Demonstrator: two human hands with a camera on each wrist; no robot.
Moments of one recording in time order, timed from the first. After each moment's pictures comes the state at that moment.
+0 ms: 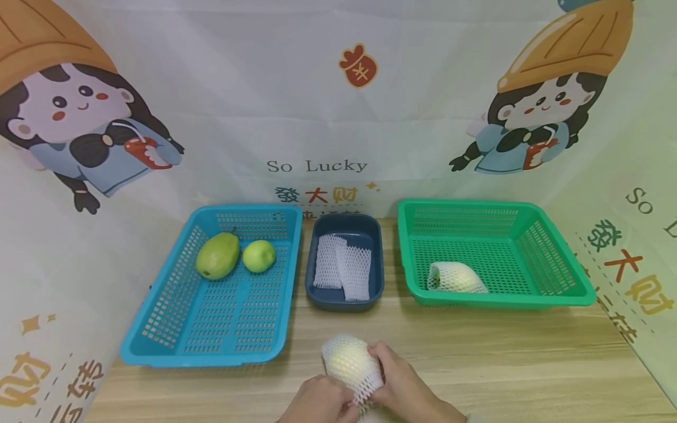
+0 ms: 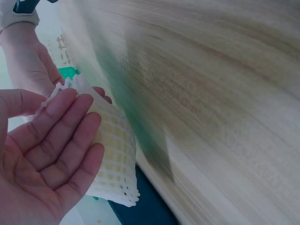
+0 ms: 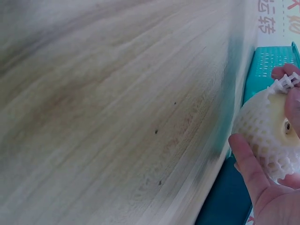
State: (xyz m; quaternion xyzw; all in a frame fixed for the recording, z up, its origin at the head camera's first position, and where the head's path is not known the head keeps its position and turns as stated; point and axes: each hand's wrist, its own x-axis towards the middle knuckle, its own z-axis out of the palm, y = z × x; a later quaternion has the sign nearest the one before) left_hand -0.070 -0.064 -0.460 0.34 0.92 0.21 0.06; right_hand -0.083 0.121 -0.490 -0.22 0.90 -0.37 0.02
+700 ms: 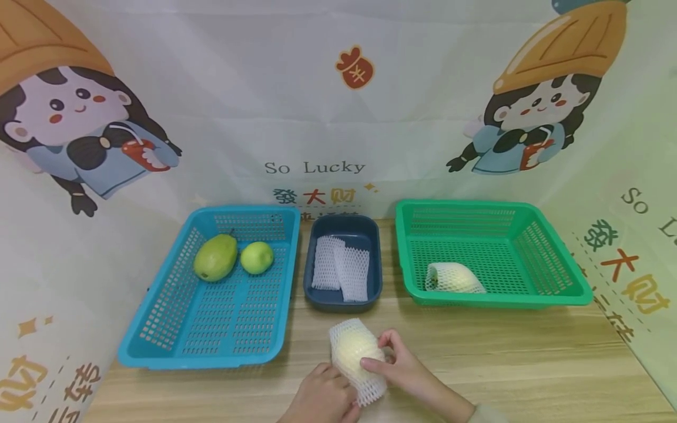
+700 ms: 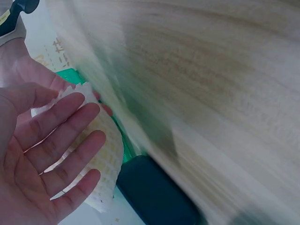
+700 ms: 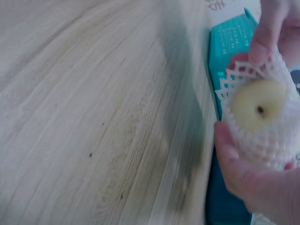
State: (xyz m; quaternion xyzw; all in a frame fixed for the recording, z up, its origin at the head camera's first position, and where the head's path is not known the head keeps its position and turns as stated) left_hand -0.072 -0.062 -0.461 0.42 0.90 0.03 -0.11; right_hand -0.098 0.129 -0.470 -0.04 0.73 -0.65 0.19
